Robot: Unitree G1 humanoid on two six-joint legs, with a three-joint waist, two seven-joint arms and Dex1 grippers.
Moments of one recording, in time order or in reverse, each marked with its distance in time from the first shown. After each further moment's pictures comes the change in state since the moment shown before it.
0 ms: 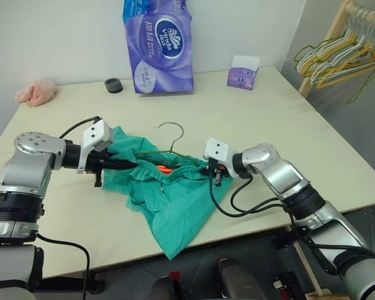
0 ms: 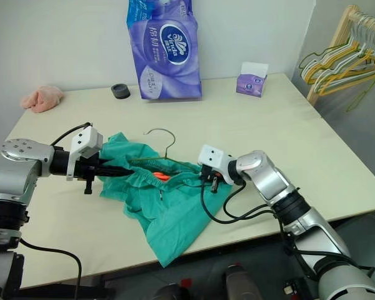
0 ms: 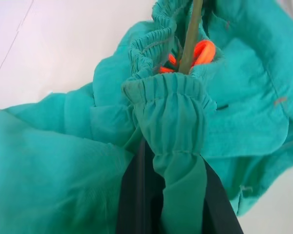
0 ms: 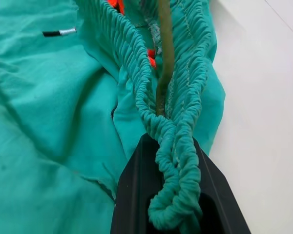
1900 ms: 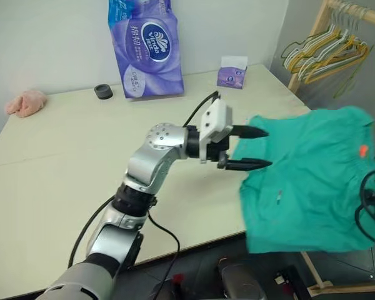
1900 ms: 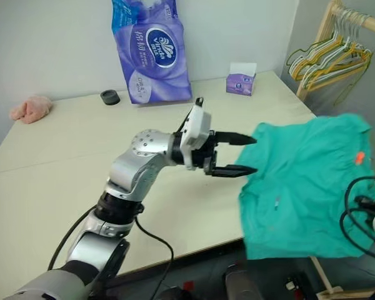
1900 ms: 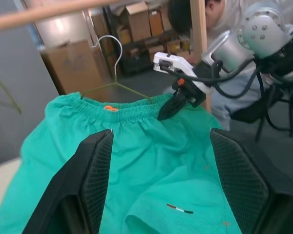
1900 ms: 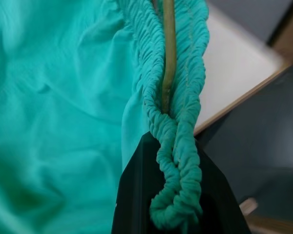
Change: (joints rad) left arm -0.219 -0.728 -0.197 -0.348 -0.098 -0.007 0.340; right arm 0.543 -0.202 -1.357 -0.679 0.302 1.043 -0.704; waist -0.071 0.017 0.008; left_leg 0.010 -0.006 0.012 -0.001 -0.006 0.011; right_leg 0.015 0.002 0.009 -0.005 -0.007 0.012
